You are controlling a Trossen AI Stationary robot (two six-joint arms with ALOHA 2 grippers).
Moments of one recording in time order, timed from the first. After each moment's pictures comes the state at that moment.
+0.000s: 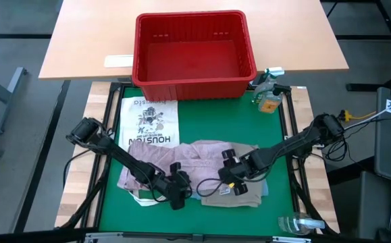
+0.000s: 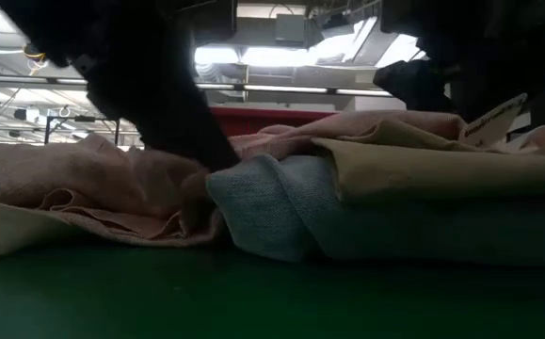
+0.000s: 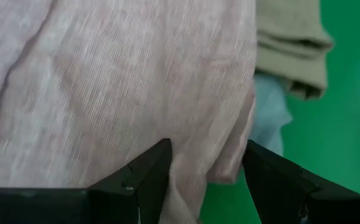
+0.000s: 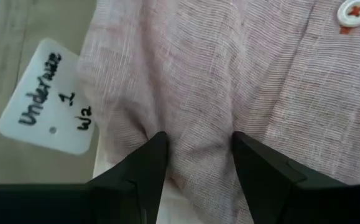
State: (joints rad) left arm -0.51 1.85 1.02 -0.03 -0.40 -0.57; right arm 0.42 1.65 1.11 -0.68 0.12 0.05
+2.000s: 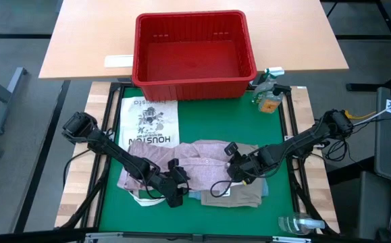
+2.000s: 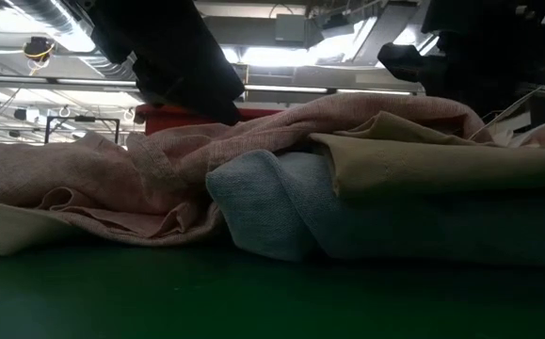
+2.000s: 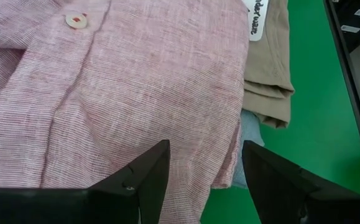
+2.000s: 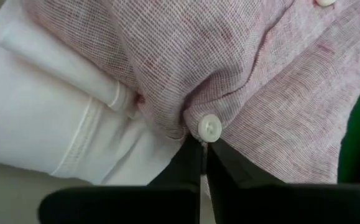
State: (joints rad) left arm -0.51 1.72 1.02 -0.08 -0.41 -0.57; right arm 0.42 1.52 0.99 -0.68 0.34 -0.40
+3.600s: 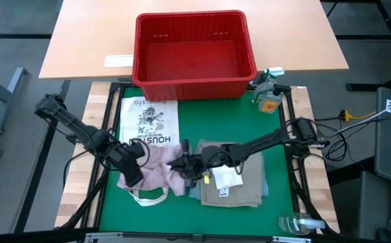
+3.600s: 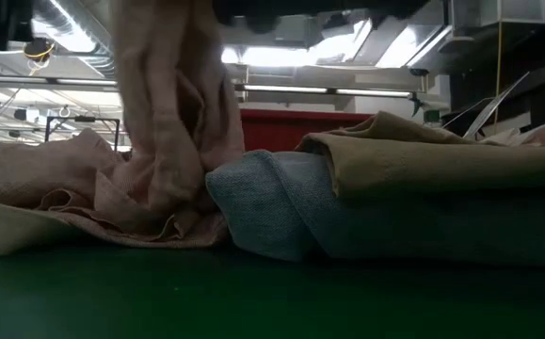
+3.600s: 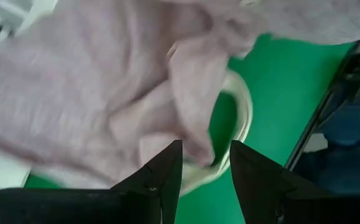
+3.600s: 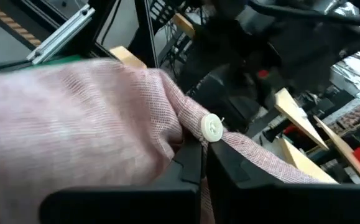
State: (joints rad) left arm -0.56 1.14 1.02 -1.02 -0.10 -1.18; right arm 0.25 1.93 1.27 0.52 0.09 -0.64
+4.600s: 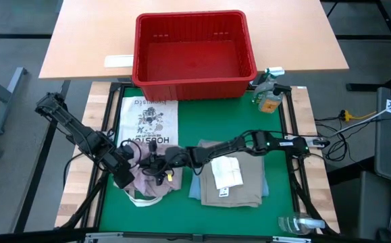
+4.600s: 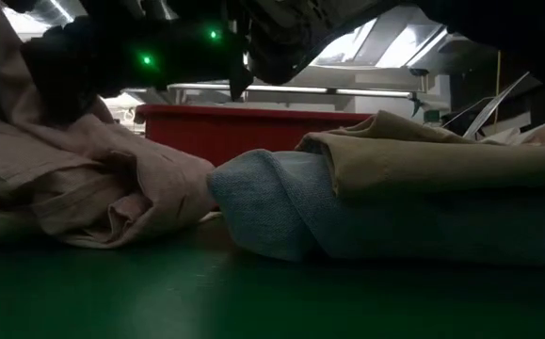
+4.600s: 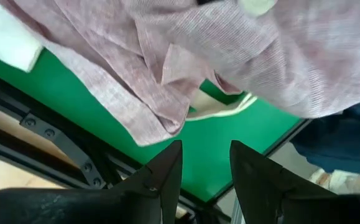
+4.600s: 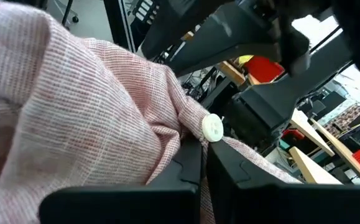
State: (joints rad) left arm -0.63 1.11 1.02 -1.22 0.13 -1.46; right arm 0.16 2.52 1.96 0.48 0.03 -0.64
